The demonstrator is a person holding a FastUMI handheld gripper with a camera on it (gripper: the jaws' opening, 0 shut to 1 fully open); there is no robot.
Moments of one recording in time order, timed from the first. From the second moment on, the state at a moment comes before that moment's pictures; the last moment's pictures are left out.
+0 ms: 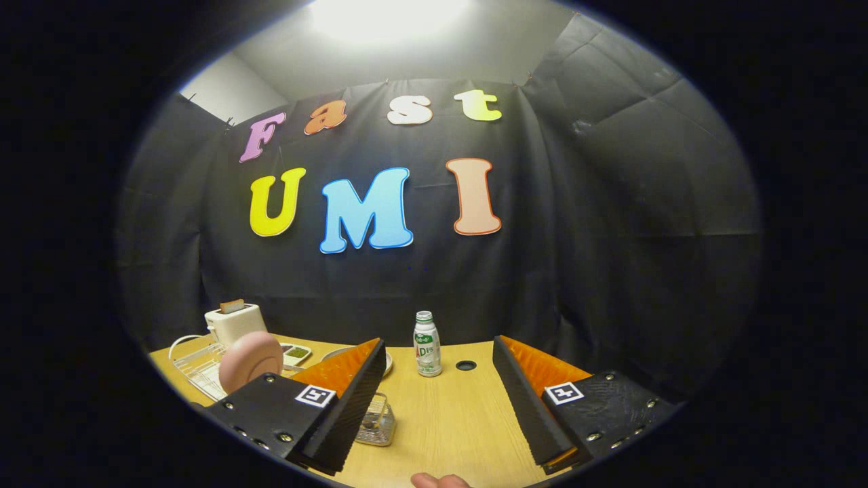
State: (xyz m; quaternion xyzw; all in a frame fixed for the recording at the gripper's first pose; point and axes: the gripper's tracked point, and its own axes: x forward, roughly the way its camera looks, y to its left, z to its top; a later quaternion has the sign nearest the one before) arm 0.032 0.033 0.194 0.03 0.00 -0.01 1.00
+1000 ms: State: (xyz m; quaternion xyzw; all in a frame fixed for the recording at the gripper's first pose) arm 0.076 0.266 0.205 0.01 0.24 0.05 0.97
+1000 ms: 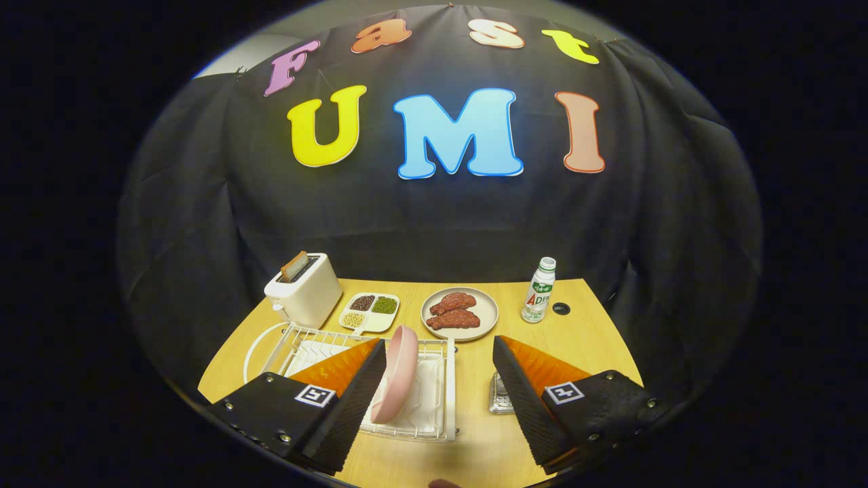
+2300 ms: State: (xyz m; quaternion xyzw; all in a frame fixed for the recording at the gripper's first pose) arm 0.147 0.301 0.098 -0.10 0.42 -0.14 0.89
